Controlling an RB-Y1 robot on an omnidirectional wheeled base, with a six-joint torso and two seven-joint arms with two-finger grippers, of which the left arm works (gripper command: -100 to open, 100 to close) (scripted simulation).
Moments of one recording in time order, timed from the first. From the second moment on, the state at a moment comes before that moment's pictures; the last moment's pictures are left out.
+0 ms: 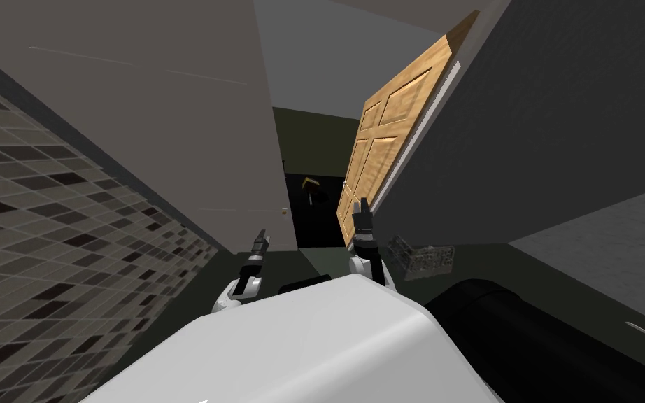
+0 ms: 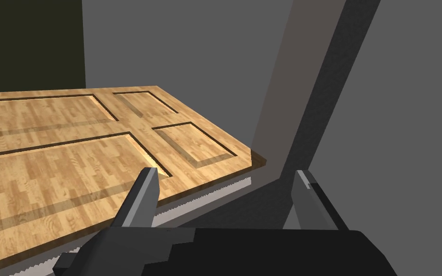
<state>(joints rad) -0.03 0.10 0.06 -0.91 -0.19 -0.75 0.22</state>
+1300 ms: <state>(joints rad) -0.12 0.10 0.08 -0.68 -0.21 -0.81 0.24</state>
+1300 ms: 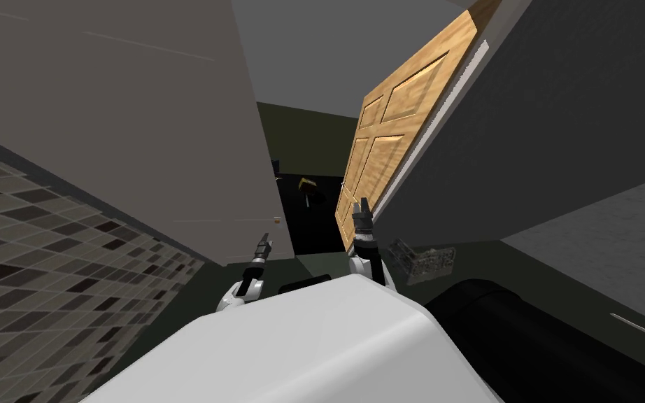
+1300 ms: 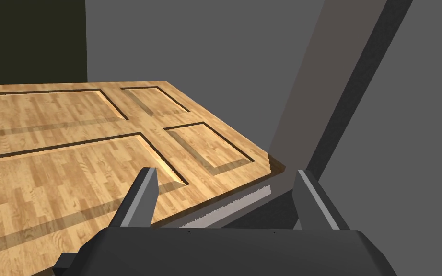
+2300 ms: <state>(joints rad) -0.12 0.09 0.09 -0.66 -0.20 -0.82 0.21</state>
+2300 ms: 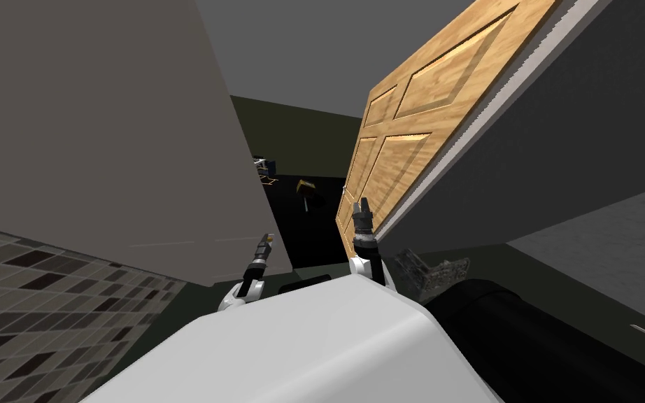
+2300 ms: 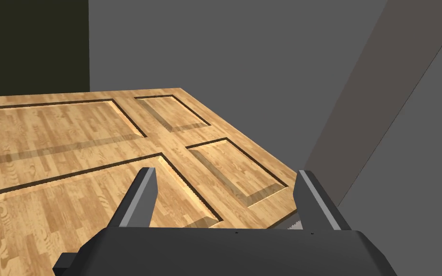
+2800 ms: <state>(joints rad) -0.12 0.09 0.09 -0.66 -0.20 -0.82 0.21</state>
